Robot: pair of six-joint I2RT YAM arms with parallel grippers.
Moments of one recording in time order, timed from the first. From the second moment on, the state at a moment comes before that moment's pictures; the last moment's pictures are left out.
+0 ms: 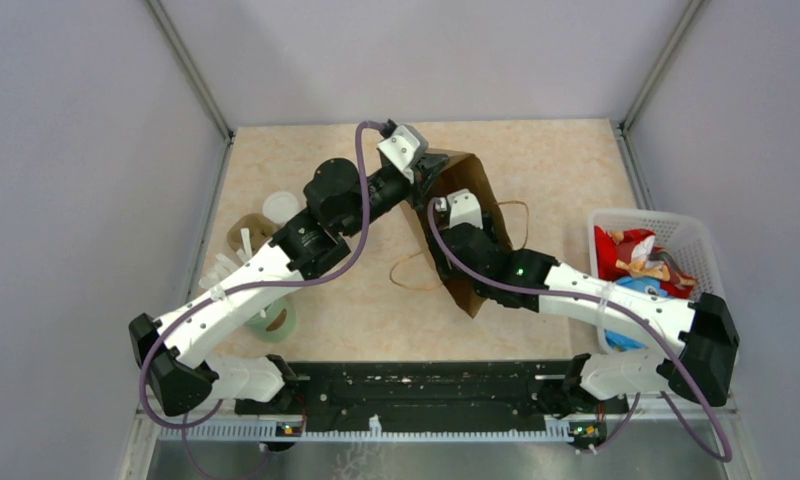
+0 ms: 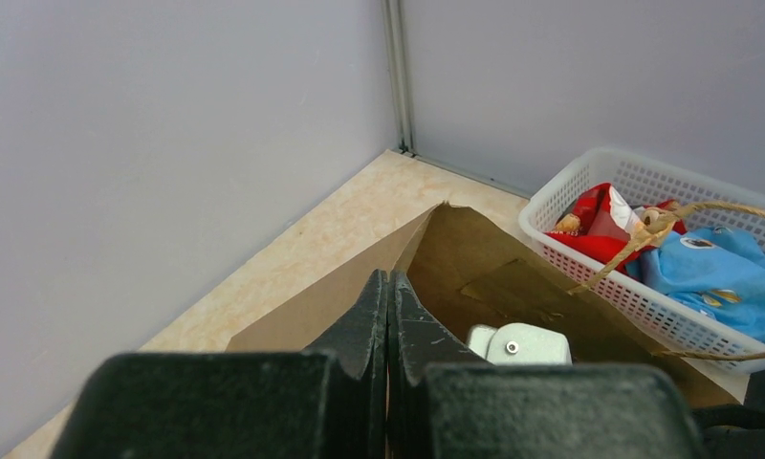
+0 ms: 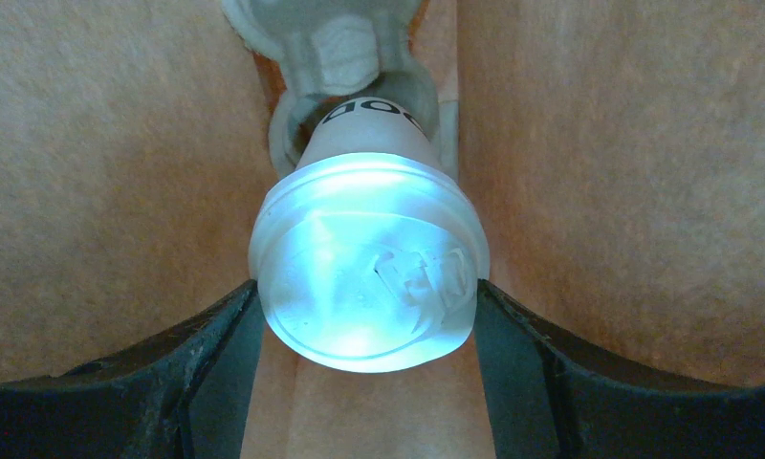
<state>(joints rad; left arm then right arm) -0.85 1.27 1.30 0.12 0.06 0.10 1.04 1.26 1.03 -0.47 0.64 0.34</state>
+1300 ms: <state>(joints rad) -0.85 1.18 1.20 0.13 0.01 0.03 0.99 1.37 1.02 -0.32 0.56 0.25</state>
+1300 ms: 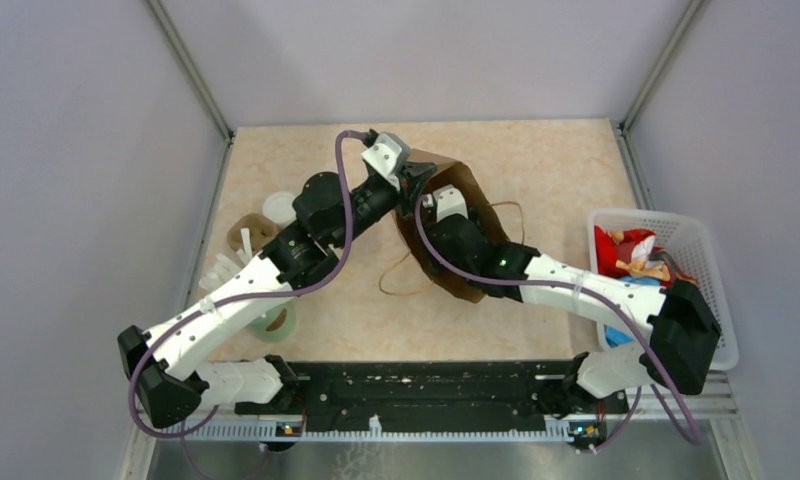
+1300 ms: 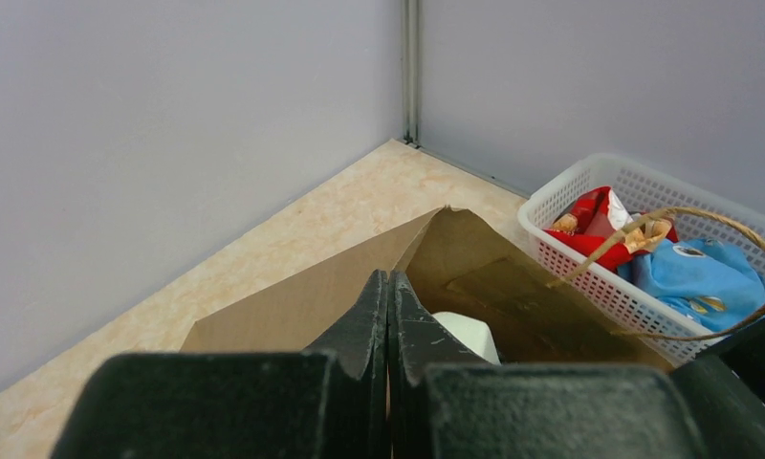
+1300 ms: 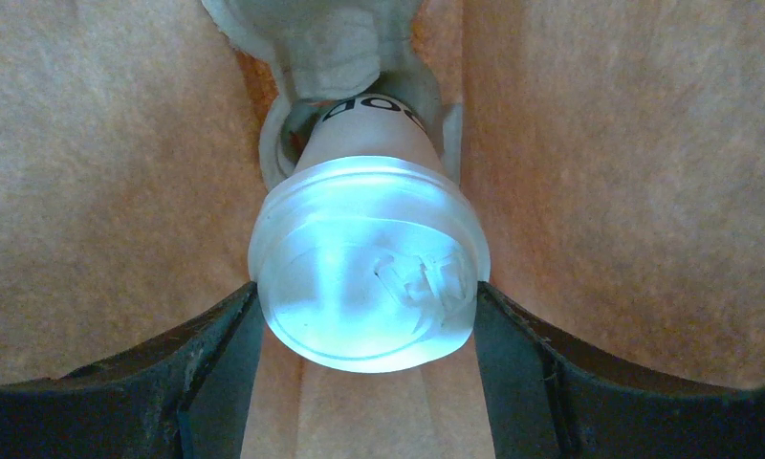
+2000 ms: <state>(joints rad) -0.85 1.24 1.22 0.18 0.06 -0.19 0.95 1.24 1.02 -0.46 0.44 0.21</state>
